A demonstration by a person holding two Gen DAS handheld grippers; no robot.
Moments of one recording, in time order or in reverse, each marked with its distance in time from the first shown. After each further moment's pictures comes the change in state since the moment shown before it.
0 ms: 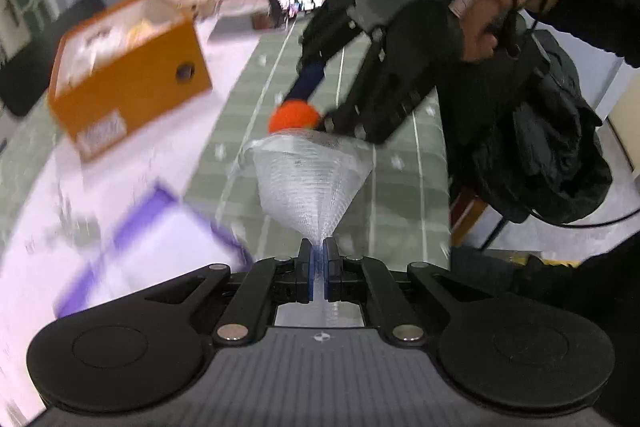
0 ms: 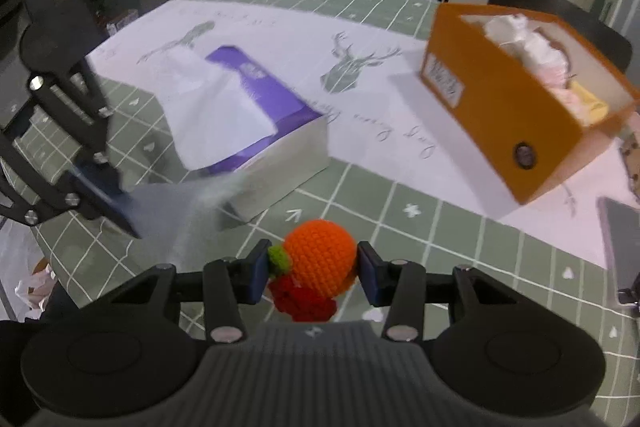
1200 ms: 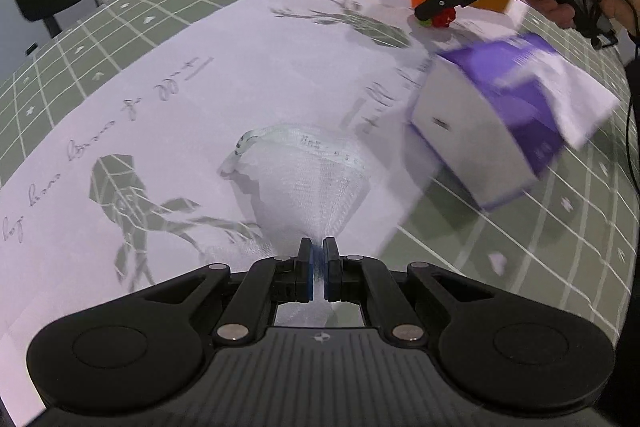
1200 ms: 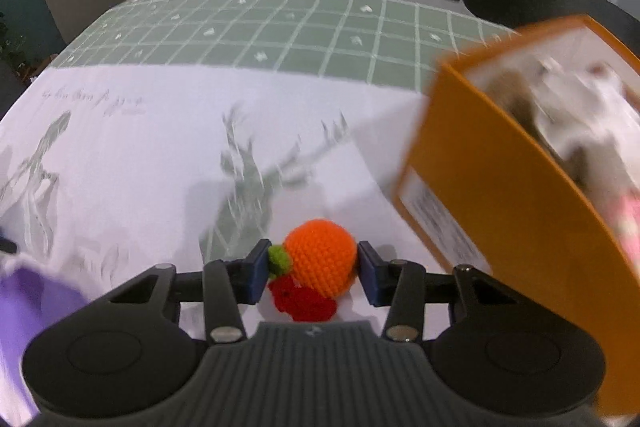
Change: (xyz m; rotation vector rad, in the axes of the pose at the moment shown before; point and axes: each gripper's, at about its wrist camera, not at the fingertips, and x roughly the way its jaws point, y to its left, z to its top) left arm -0.035 0.172 -0.191 -0.535 0.113 0.226; right arm 0.183 -0.072 0.159 0.169 0.034 -0.088
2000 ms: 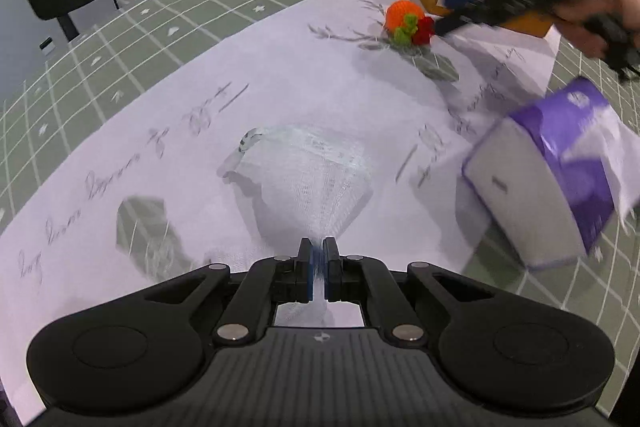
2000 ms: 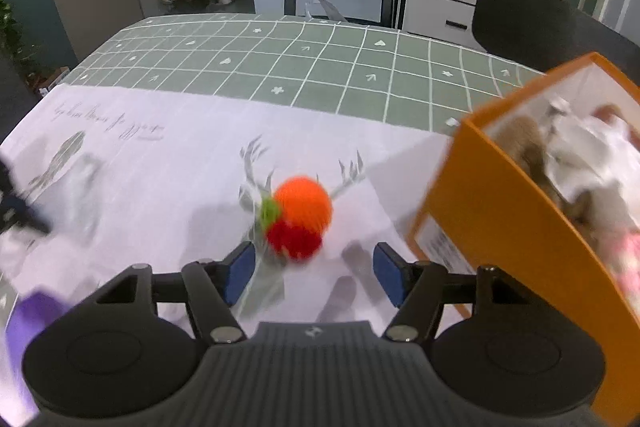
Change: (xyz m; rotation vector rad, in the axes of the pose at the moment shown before) left arm 0.014 0.033 0.033 -0.053 0.006 0.047; right arm 0.005 0.015 0.025 -0.020 -0.081 0.017
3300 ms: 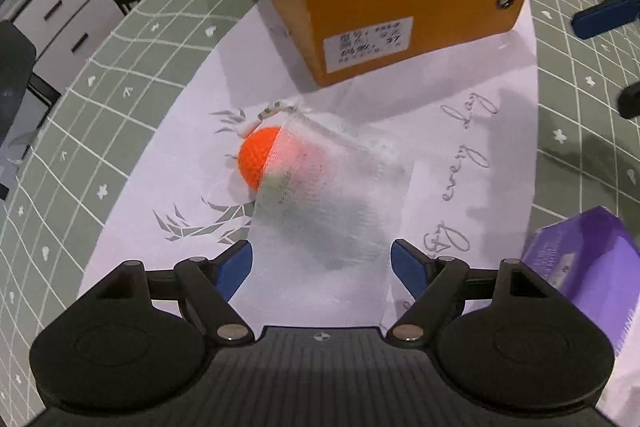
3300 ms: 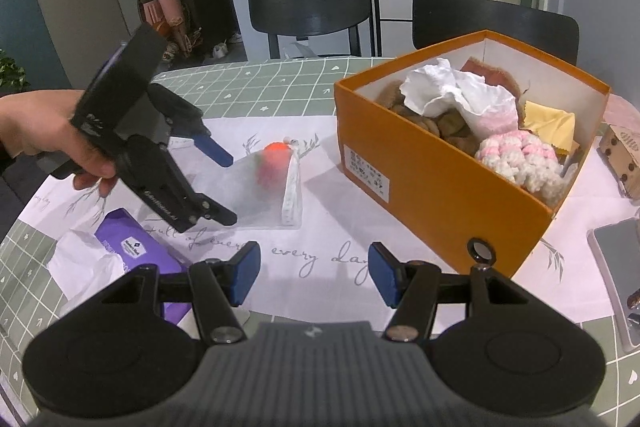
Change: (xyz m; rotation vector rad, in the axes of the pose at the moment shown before) left arm 0.096 -0.112 0.158 0.356 0.087 -0.005; right arm -0.153 -0.042 -0.105 0.121 -0.150 0.043
